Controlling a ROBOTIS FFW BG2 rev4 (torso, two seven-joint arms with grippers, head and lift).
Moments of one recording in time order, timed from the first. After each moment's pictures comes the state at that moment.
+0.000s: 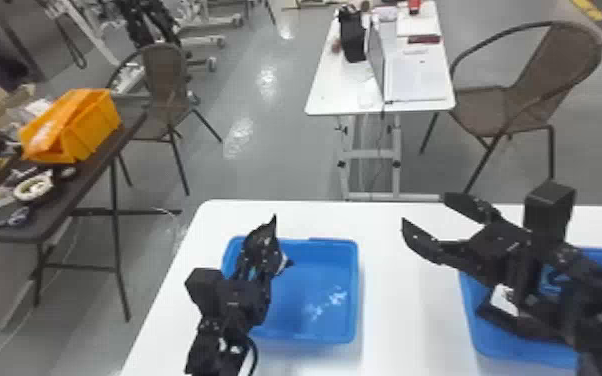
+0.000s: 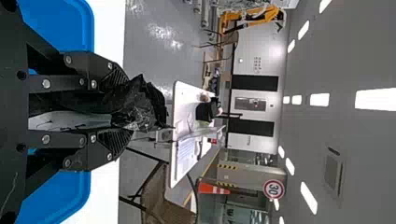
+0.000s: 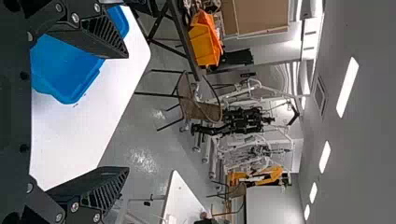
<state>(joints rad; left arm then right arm) 0.21 0.00 0.11 -1.44 0.08 -0.23 -0.19 0.00 -0.10 0.15 -1.62 -0.08 0.20 0.59</state>
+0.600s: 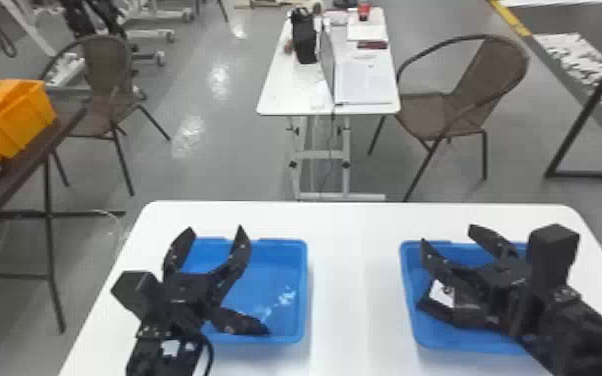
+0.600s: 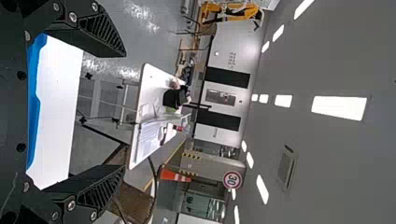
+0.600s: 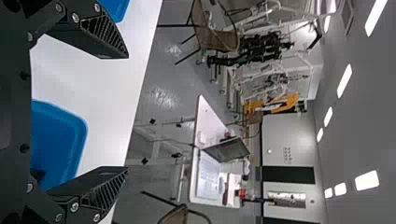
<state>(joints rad) 0.25 0.00 0.05 -1.54 0.21 -0.30 -0.19 0.16 -0.09 -0.04 -1.67 -0.04 0.20 0.45</state>
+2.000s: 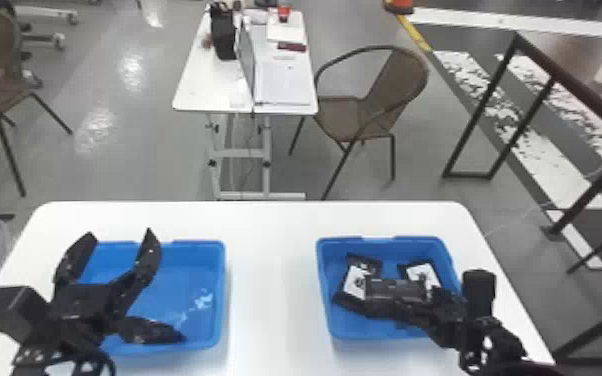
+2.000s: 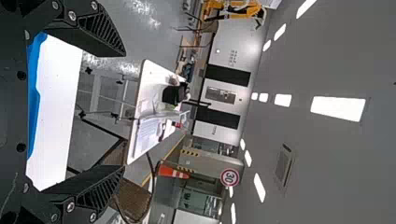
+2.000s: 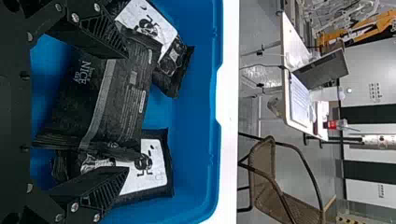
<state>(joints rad) 0.28 0.00 0.05 -1.59 0.23 -0.27 -0.21 -0.01 -0.13 -0.27 -1.09 0.07 0.11 0.50</state>
